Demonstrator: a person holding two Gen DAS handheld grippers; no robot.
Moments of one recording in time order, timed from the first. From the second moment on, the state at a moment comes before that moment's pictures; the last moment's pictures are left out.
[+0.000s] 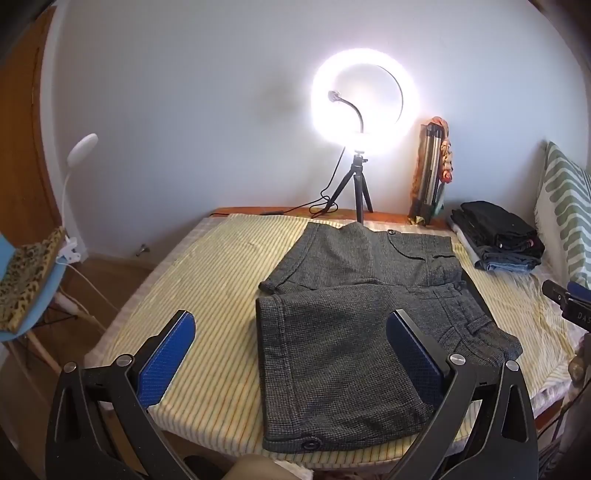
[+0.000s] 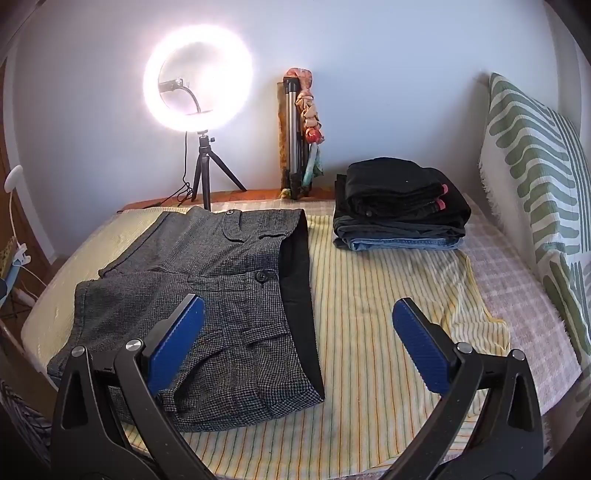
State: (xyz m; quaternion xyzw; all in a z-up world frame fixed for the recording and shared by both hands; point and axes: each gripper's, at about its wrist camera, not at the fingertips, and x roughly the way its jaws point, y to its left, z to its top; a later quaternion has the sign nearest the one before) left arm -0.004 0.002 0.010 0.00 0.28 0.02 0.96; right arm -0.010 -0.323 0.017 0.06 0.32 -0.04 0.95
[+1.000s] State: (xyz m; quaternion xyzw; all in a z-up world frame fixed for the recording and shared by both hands) left arm -0.001 -0.001 0.010 0.00 0.28 0.02 0.96; right arm -0.010 -0.323 0.015 0.05 0.32 -0.04 0.95
